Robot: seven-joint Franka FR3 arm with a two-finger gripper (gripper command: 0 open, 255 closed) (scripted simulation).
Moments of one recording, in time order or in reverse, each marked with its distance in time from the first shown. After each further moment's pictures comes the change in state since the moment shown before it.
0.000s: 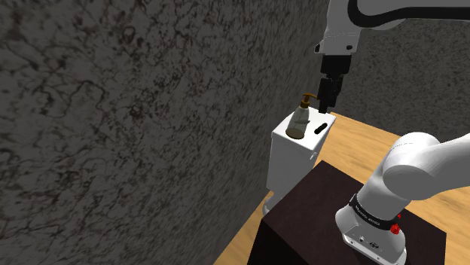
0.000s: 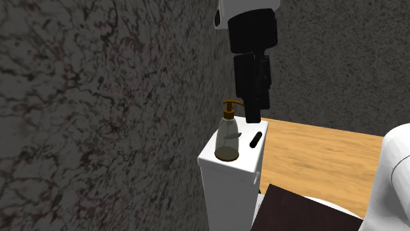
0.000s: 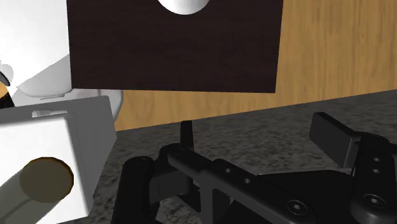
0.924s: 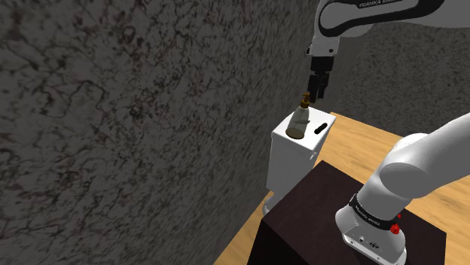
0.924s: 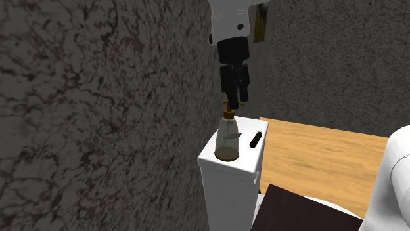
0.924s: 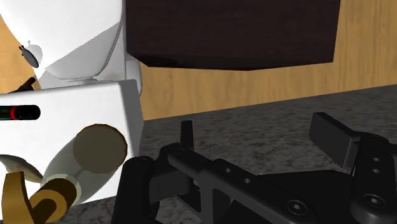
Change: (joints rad) arm -0.073 0.334 -0.193 0.157 -0.145 0.164 -0.230
